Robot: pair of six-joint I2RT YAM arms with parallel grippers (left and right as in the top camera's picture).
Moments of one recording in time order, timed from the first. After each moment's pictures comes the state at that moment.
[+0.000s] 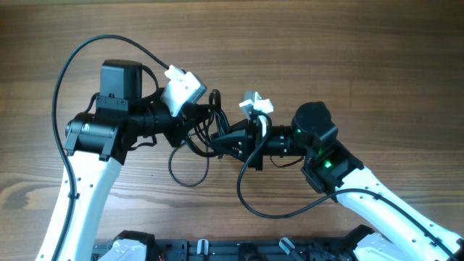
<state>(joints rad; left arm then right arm) -0.17 1.23 1.21 -0.91 0.72 0.45 0.63 1.24 0.71 0.41 -0.89 0.47</state>
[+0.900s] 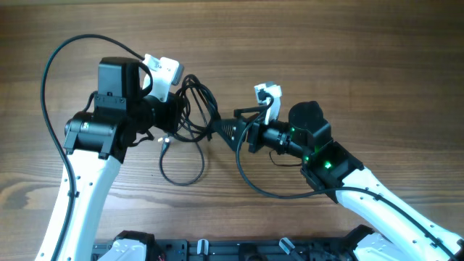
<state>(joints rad) -0.16 1.24 1.21 -0.88 0.35 0.09 0.63 1.24 0.71 0.24 -0.44 0.68</state>
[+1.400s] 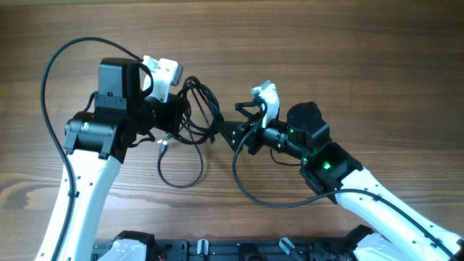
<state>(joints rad) -0.16 1.24 1.21 -0.89 0.39 0.02 0.65 1.24 0.71 0.25 -0.40 0.37</state>
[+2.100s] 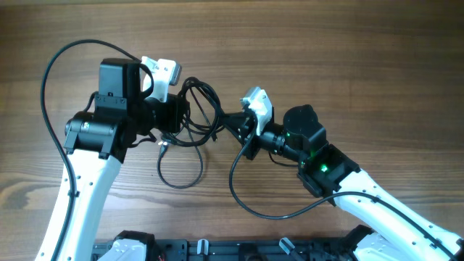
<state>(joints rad) -0.16 1.24 1.21 -0.90 0.39 -0.02 0.68 1.24 0.71 0.25 -0.39 0.17</state>
